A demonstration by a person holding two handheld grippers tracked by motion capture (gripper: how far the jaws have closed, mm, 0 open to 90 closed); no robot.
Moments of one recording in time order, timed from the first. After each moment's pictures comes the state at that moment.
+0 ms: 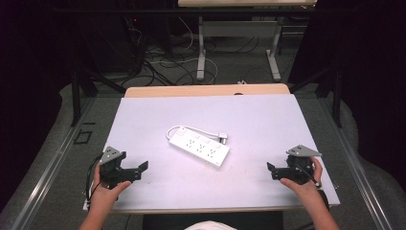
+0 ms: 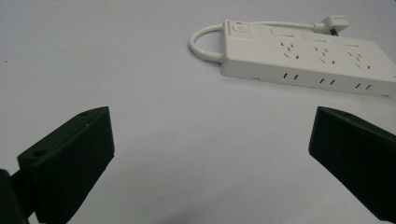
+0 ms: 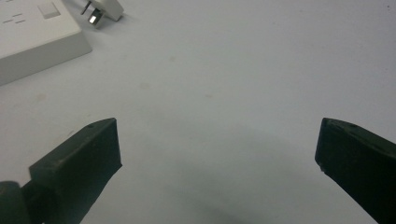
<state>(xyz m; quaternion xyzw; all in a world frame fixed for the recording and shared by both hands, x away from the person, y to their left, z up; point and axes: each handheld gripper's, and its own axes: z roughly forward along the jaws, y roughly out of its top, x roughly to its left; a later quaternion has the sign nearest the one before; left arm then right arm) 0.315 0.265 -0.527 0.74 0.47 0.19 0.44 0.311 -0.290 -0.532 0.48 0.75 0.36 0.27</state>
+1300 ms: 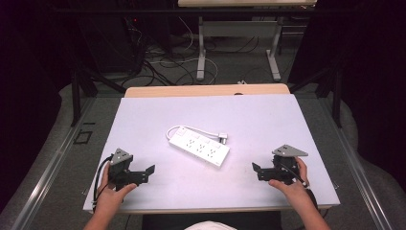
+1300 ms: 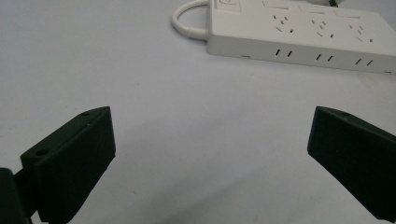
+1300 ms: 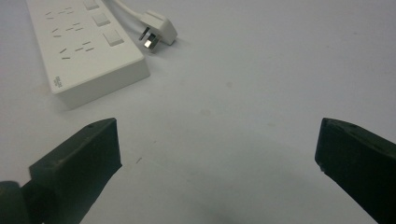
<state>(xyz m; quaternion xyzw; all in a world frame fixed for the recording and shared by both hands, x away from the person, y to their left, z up) 0.316 0.246 -0.539 0.76 0.47 0.18 0.41 0.313 -0.250 -0.528 0.46 0.75 0.40 0.24</state>
